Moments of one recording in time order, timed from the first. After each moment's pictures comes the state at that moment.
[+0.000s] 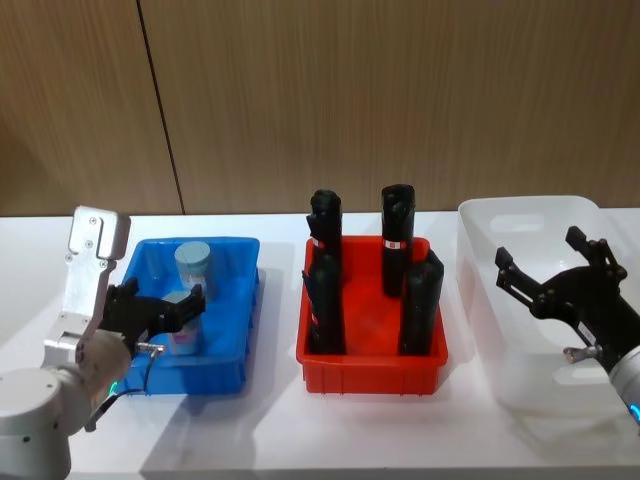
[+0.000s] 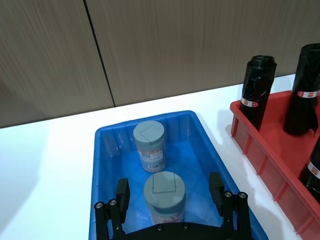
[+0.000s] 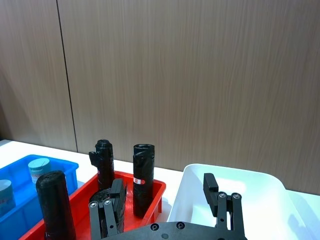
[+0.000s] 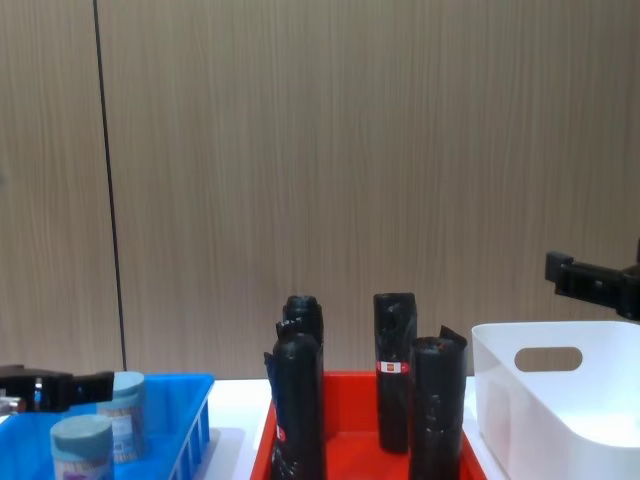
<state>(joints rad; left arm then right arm) -0.19 0.49 0.30 -1.54 -0.53 0.32 0.11 -0.01 0.34 -0.23 -1.77 0.29 0.03 0.07</state>
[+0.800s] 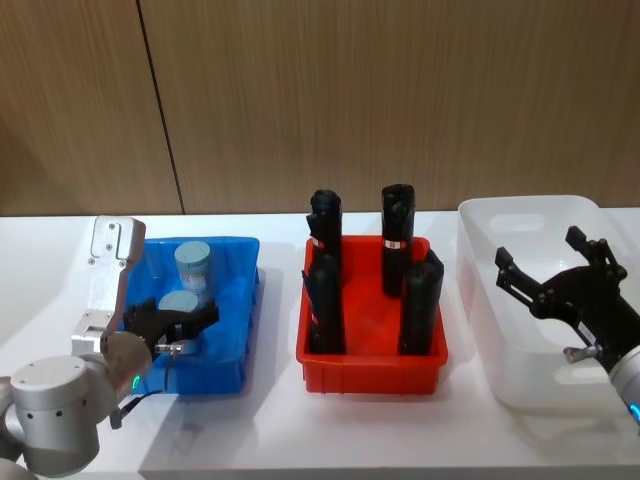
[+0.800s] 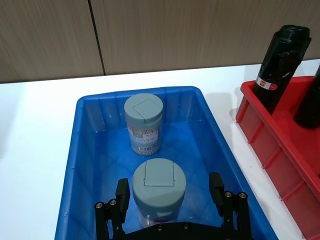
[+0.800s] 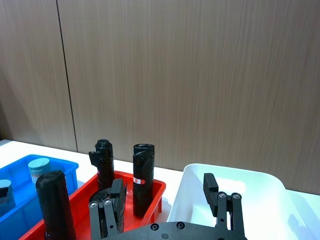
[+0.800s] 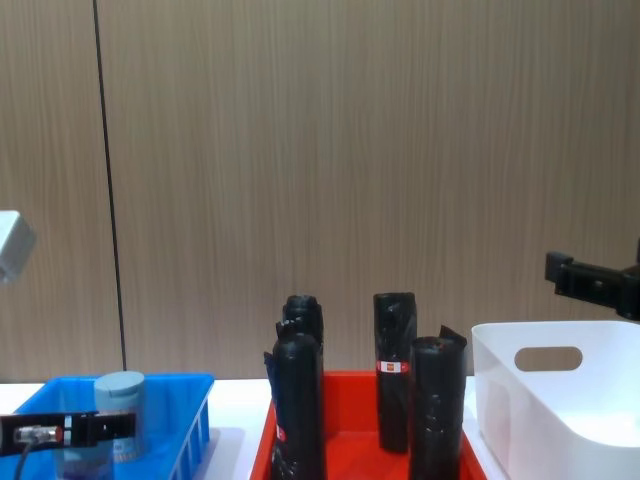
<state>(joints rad) -0.30 0.40 0.31 -1.33 -0.56 0.36 0.08 -0.01 0.34 -0.23 -1.77 0.29 0.03 0.07</state>
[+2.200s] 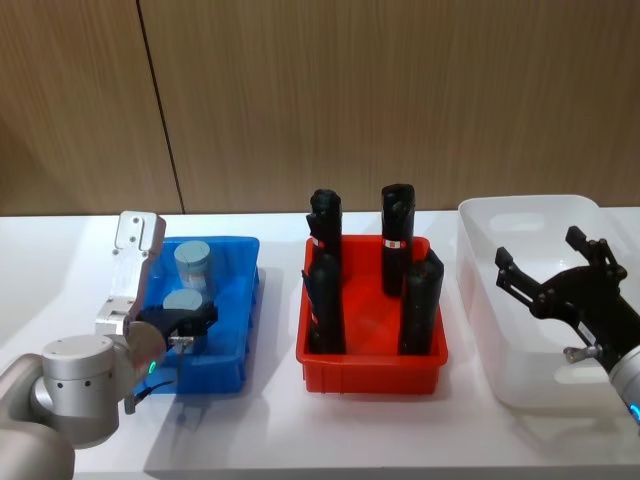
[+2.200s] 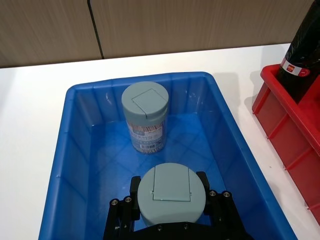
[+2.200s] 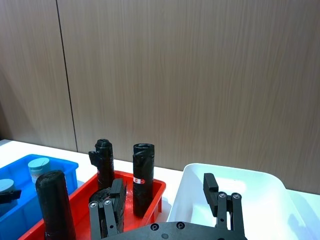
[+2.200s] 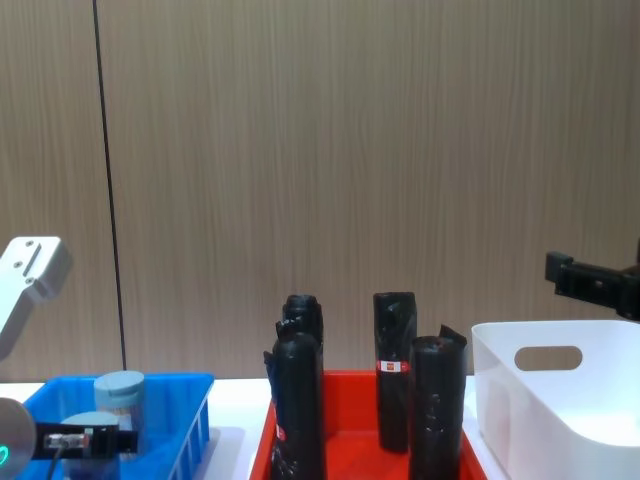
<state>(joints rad) -0.42 0.32 0.31 -1.14 -0.49 0.40 0.06 -0.01 0.34 -0.23 -1.77 0.29 0.03 0.07</state>
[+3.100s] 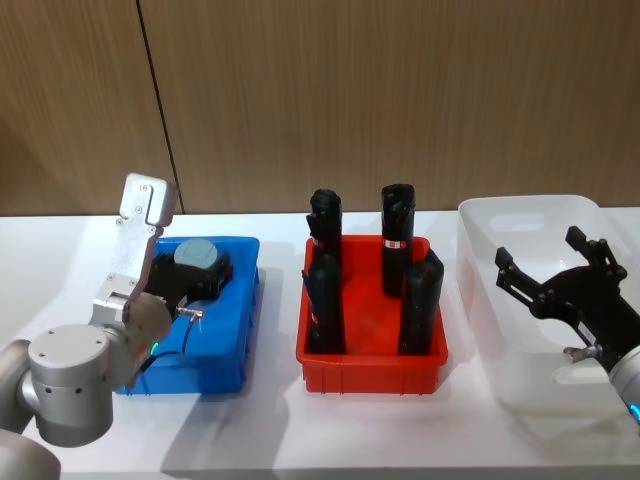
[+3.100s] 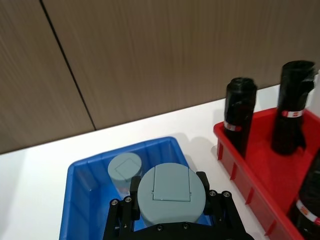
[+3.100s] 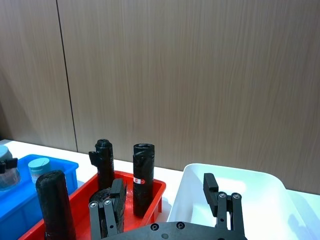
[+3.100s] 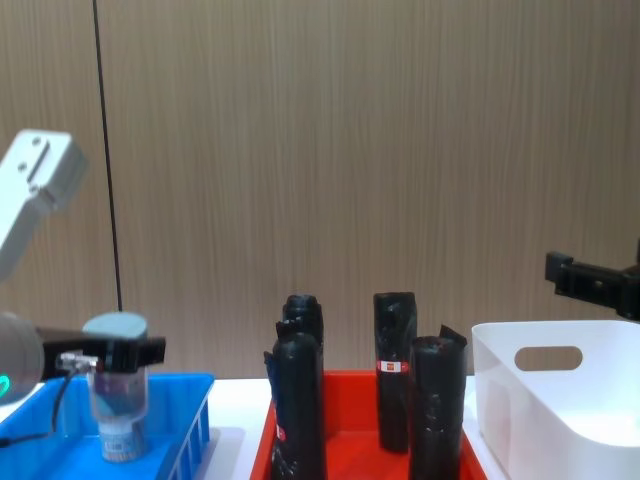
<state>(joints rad) -0.33 0.37 0.32 -1.39 -0.40 0.32 0.03 -0.01 0.34 -0.23 -1.77 0.29 0.03 0.07</state>
